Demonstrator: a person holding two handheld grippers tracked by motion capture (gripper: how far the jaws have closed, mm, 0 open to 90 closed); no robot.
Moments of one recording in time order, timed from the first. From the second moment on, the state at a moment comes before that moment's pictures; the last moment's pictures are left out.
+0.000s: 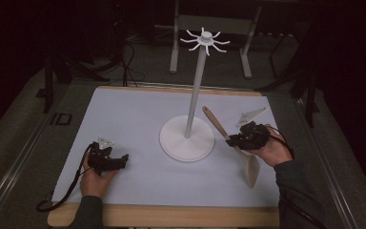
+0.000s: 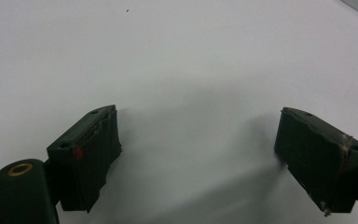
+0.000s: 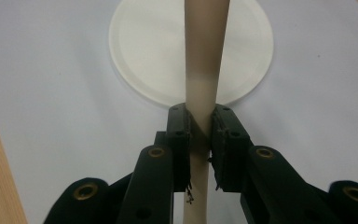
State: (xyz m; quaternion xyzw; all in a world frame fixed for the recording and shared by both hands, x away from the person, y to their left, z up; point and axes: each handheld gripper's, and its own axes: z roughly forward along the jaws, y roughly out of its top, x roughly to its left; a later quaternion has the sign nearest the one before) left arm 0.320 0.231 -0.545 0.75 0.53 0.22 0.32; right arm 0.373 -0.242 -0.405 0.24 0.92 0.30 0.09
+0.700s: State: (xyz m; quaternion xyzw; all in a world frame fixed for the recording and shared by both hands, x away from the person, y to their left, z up) left arm 0.320 0.231 -0.545 0.75 0.53 0.22 0.32; right arm 0.375 -0.252 -0.396 0.24 0.90 0.34 0.10
